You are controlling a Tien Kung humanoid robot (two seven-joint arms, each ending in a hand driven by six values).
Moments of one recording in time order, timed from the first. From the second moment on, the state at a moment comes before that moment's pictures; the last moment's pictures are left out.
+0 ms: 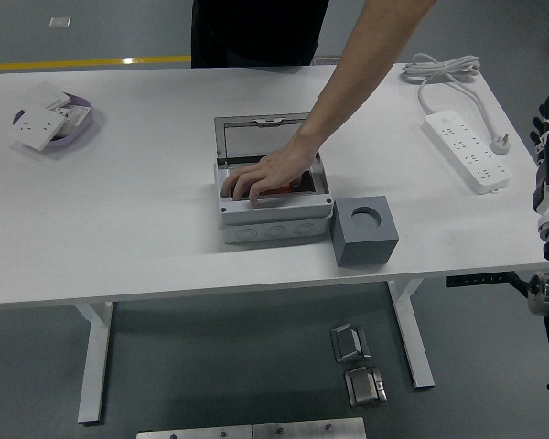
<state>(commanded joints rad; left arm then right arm) 0.08 0.06 -1.15 -0.18 1.28 0.03 0.10 0.15 -0.20 1.60 1.28 -1.21 -0.23 0.22</state>
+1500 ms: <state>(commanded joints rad) 0.08 0.06 -1.15 -0.18 1.28 0.03 0.10 0.18 -0.16 1.38 1.19 -1.20 -0.30 0.36</state>
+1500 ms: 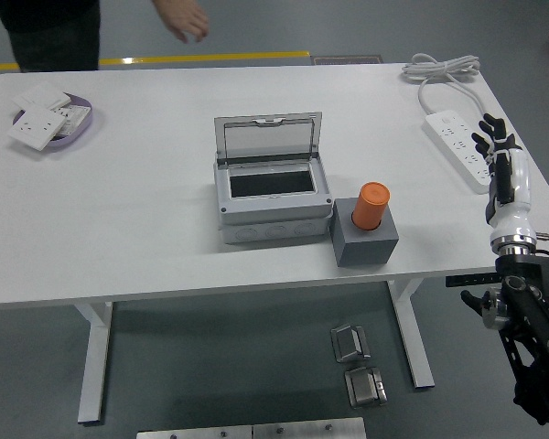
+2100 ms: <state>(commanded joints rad) 0.07 0.06 -1.15 -0.18 1.28 0.02 0.10 0.20 -0.15 1.26 1.19 -1.21 -0.31 0.38</state>
